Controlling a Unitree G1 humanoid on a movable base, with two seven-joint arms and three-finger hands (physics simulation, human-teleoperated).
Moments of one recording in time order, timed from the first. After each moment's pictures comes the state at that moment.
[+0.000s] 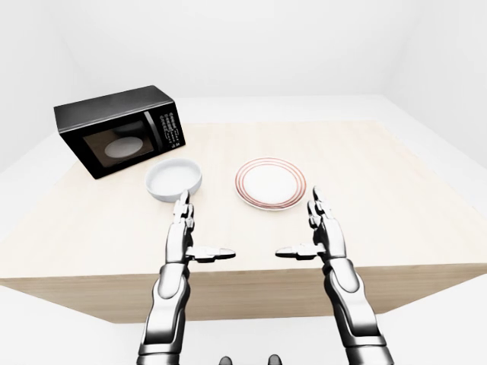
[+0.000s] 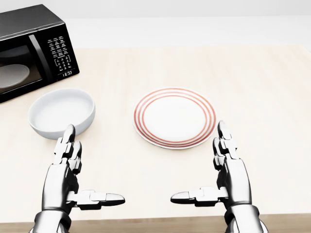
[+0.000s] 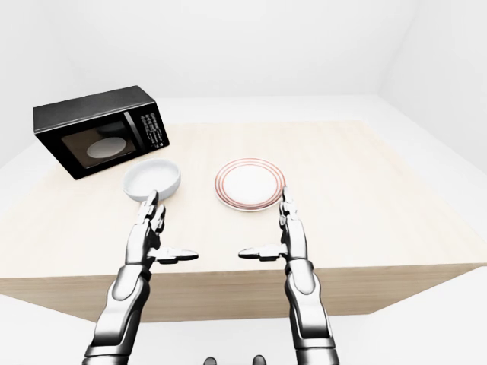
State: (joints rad) left arm 0.00 0.01 0.02 0.00 -0.01 0.00 -0.01; right arm 0.00 -0.01 -0.01 -0.01 0.01 0.00 0.02
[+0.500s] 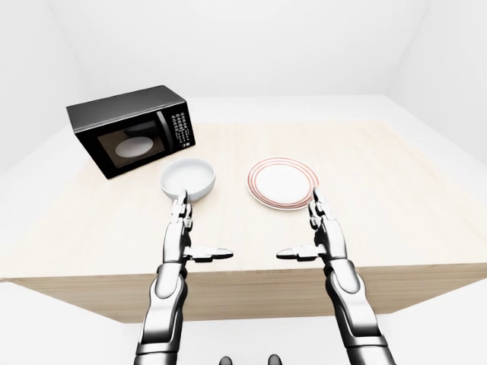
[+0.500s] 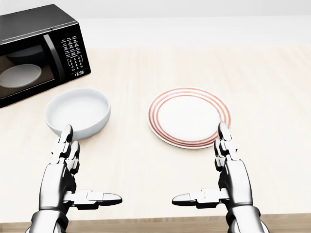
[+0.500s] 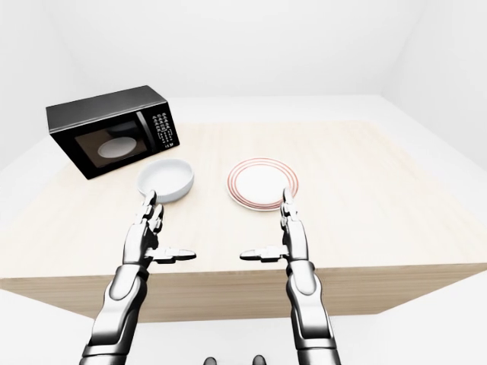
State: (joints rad) left arm -0.01 0.02 0.04 0.01 -0.02 0.00 -0.03; right arm 0.01 -0.02 -0.02 0.01 -0.01 -0.01 0.03
